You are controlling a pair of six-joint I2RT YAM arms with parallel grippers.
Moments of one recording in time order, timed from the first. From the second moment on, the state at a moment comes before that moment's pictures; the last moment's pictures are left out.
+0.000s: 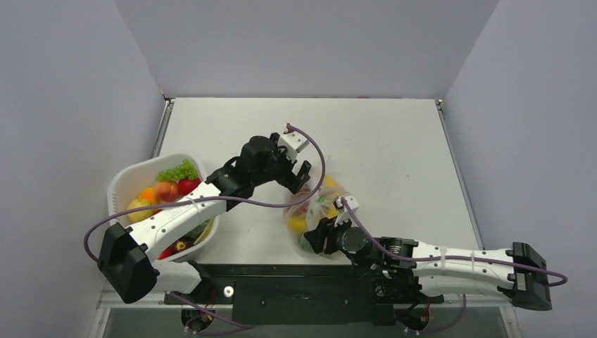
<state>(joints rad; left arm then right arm) -0.75 1.32 1.07 -0.19 0.09 0.02 1.31 0.84 0.48 -0.08 0.49 0.70</state>
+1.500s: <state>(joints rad) -0.95 1.66 1.25 -0.36 0.06 0.06 1.28 0.84 0.46 -0.21 0.65 0.76</state>
